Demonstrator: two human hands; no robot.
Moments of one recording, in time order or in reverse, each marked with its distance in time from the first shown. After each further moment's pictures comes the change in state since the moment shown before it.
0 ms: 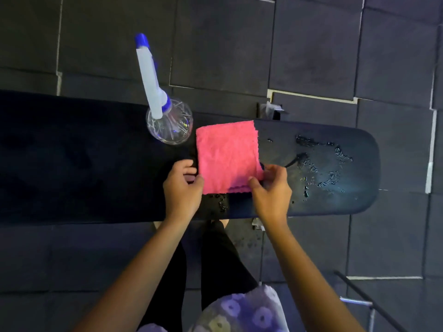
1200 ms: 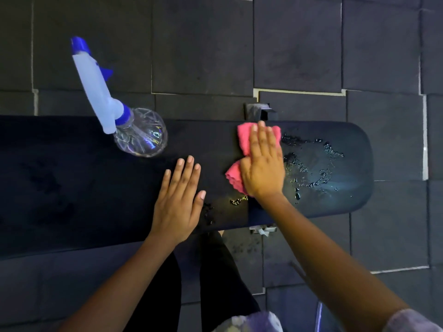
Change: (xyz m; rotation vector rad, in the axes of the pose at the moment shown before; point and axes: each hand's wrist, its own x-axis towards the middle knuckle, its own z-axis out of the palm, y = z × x) left_hand 0.009 -0.037 0.017 0.860 -0.183 0.825; right_hand 0.091 0.027 0.010 -0.702 -0.079 -0.562
